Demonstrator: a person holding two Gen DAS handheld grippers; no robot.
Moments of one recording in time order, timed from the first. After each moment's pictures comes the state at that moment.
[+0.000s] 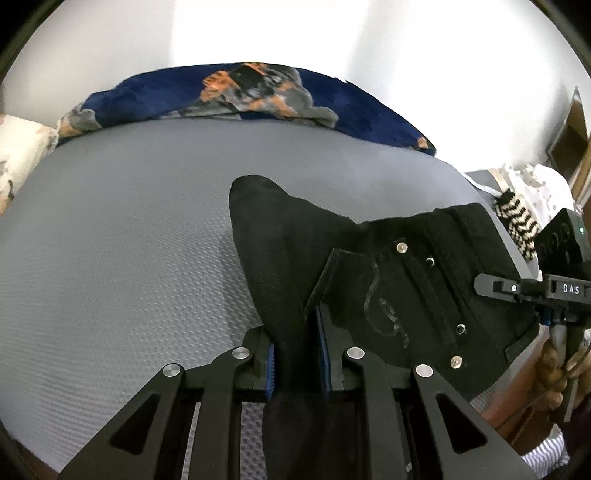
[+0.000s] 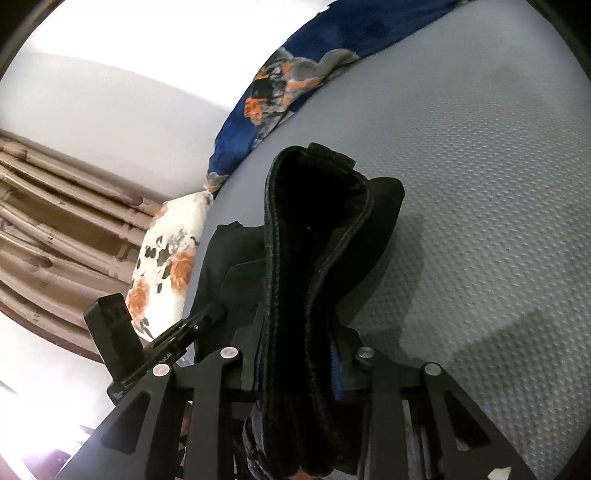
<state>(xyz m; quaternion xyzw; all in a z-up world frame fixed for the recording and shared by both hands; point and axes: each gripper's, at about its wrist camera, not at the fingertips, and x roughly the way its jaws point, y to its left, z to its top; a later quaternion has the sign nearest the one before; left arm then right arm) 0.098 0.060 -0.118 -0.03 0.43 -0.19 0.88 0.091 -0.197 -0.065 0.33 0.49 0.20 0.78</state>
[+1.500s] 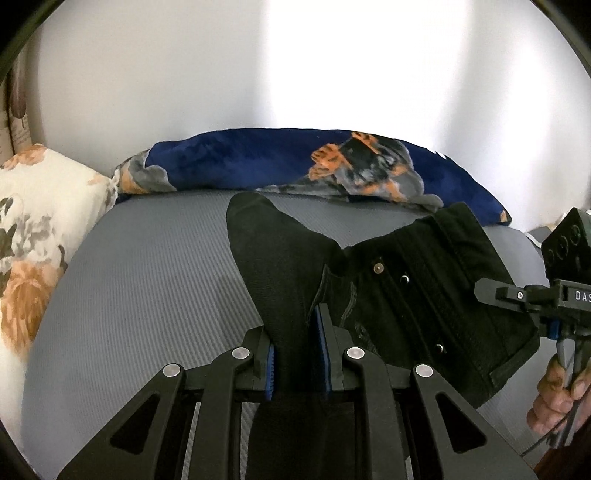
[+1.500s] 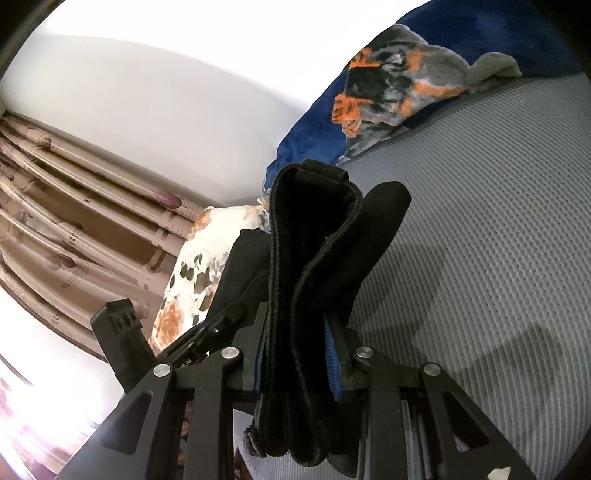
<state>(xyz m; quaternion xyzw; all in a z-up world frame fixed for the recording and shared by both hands) 0.229 0.167 -0.067 -0.02 0.37 -0.09 0.92 0.266 -0.079 -0.054 0.33 0.45 0.29 0.77</state>
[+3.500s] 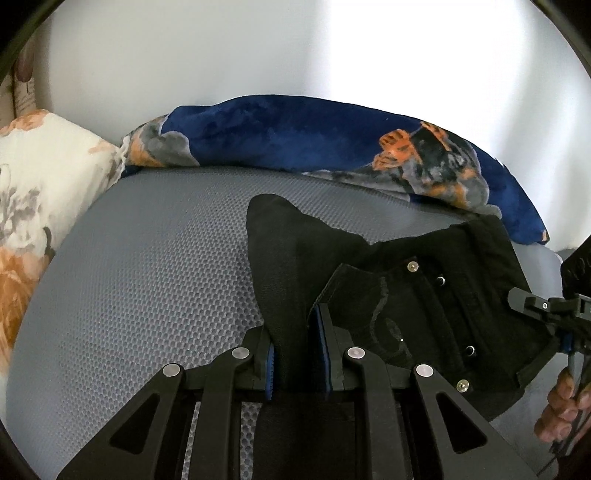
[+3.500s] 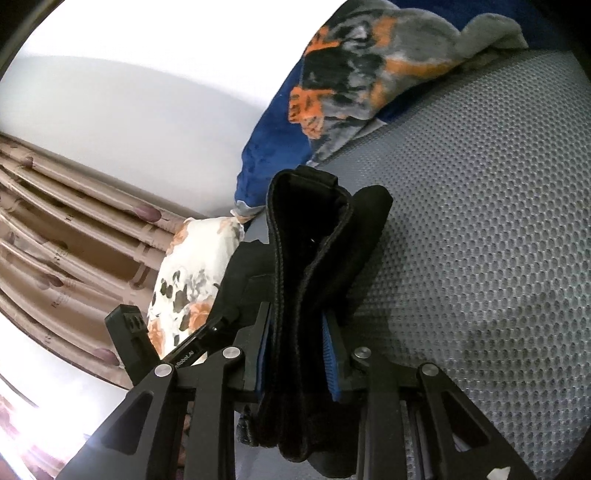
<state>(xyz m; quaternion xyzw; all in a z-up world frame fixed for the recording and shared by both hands) 0.304 0.210 -0.115 -0.05 0.40 -0.05 0.91 0.301 -0.090 -0.094 0.35 0.47 0.27 0.77</state>
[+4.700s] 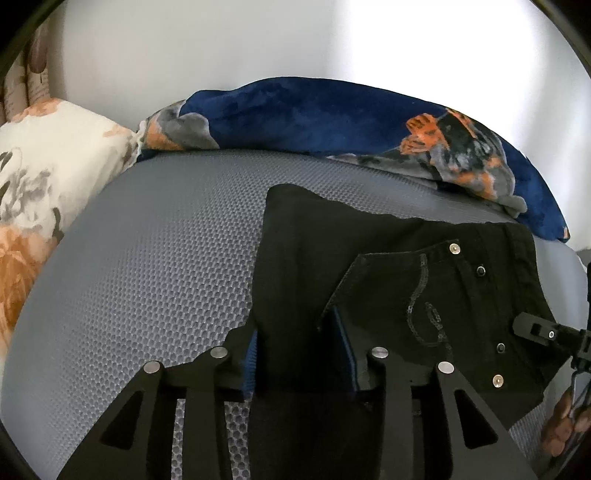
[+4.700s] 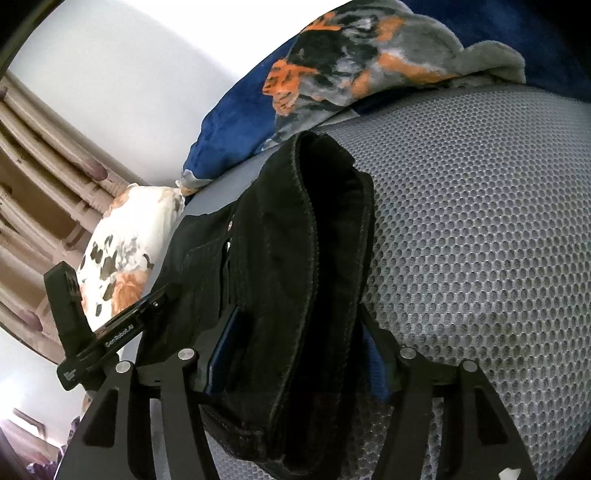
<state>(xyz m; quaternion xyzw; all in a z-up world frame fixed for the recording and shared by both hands) 0.305 0.216 -0.142 -0.05 0.40 -0.01 0.91 0.293 -0.061 -0.111 0.21 0.49 0.20 0.82</state>
